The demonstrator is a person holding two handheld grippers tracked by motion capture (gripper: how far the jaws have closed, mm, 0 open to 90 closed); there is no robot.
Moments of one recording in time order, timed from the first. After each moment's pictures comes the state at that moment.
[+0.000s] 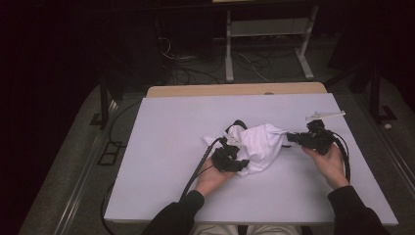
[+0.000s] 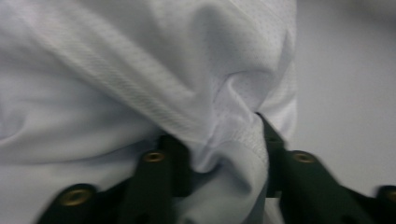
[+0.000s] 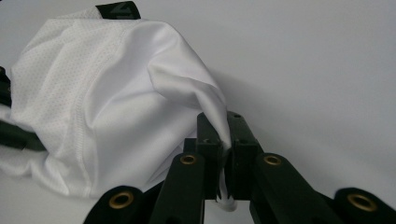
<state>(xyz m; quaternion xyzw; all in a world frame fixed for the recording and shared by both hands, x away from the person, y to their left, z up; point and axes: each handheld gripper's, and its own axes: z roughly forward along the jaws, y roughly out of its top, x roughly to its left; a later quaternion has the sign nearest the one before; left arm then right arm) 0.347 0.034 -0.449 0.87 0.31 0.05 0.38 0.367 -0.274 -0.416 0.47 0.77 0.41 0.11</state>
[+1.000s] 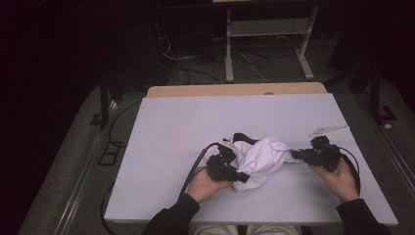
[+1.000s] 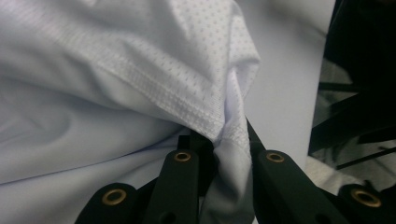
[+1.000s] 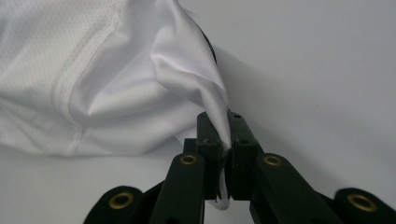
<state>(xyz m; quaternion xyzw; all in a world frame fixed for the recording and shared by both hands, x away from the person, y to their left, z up) 0.320 0.051 -0.421 0.88 0.27 -0.13 0.38 0.318 -0.276 -0.418 0.45 0.81 0.37 0.09</state>
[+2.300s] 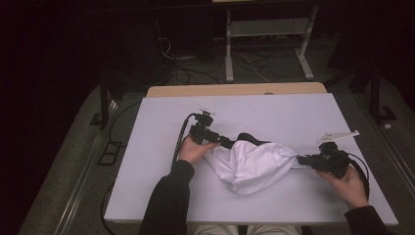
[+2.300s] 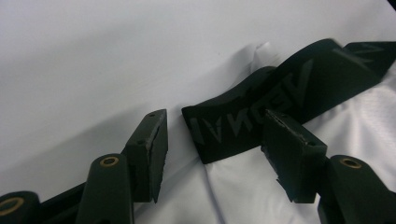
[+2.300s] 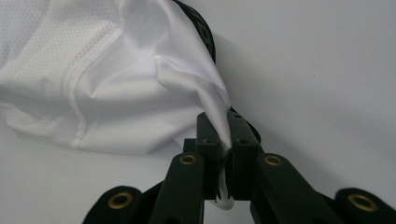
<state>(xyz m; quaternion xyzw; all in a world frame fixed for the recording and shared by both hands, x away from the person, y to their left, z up) 0.434 0.095 -0.430 0.83 0.42 -0.05 0.36 0.305 -0.293 -0.424 0.45 0.81 0.37 0.08</state>
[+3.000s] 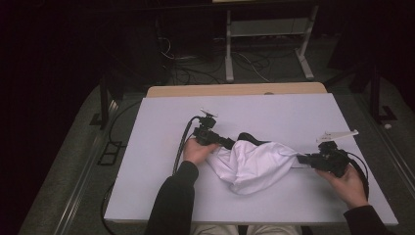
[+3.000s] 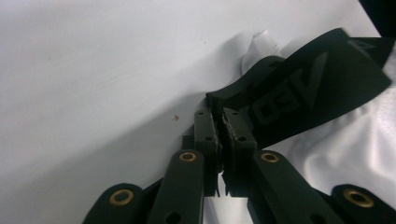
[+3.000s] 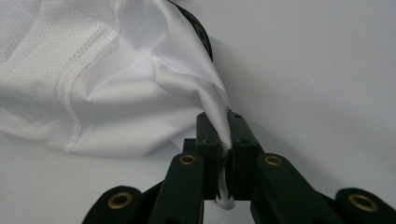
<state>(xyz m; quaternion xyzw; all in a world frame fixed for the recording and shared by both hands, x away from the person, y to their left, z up) 0.442 0.090 -0.446 0.82 0.42 -0.11 0.37 0.308 -0.292 -0.424 0.45 0.81 0.37 0.09</state>
